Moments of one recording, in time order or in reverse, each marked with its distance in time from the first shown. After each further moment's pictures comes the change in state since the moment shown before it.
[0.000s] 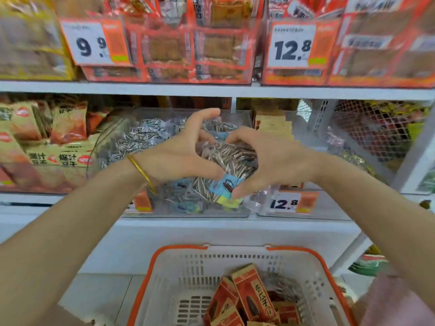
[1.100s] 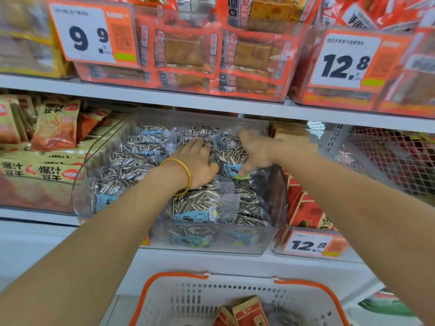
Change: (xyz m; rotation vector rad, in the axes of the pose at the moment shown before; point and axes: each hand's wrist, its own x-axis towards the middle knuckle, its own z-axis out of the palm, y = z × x) left_hand 0.101 -0.088 -0.026 0.900 -0.016 -0.326; right_hand 0.160 0.072 -0.003 -0.510 -0.167 0.390
